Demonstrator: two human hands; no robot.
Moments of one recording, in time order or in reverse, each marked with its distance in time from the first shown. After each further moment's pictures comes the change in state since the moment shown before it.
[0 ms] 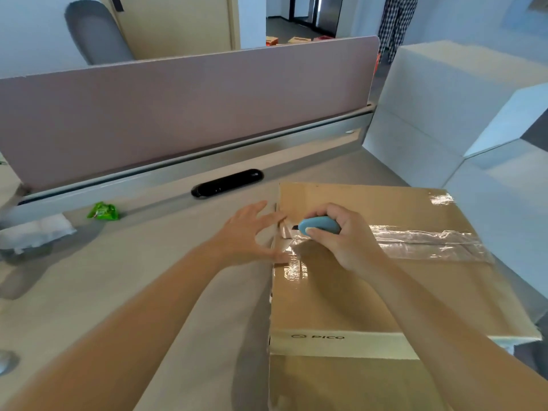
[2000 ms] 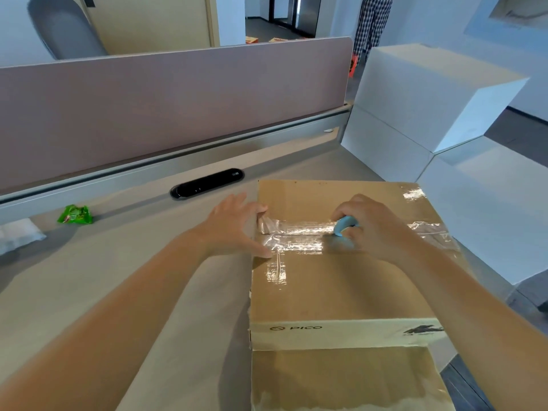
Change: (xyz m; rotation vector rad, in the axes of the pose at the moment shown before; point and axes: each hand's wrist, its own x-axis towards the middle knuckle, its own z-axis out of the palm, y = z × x) left_hand 0.001 0.021 -0.009 0.084 -0.066 -0.024; right_hand -0.006 0.016 -0.066 -0.682 -0.124 0.049
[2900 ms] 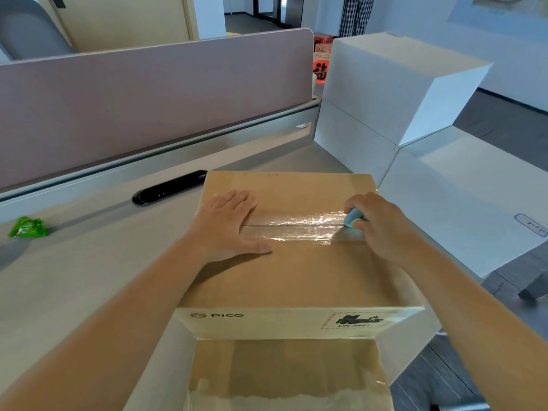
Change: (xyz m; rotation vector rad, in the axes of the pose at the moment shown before) left_hand 0.046 0.054 0.025 0.387 0.125 0.065; right_hand -0.016 0.085 -0.021 0.053 0.150 0.072
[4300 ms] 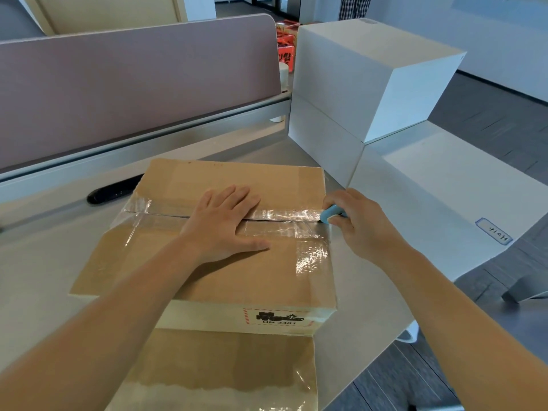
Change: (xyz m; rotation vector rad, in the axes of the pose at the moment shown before) left_hand 0.057 0.074 0.015 0.044 0.019 0.005; right_hand 0.011 0.072 -0.026 0.107 0.029 -0.123
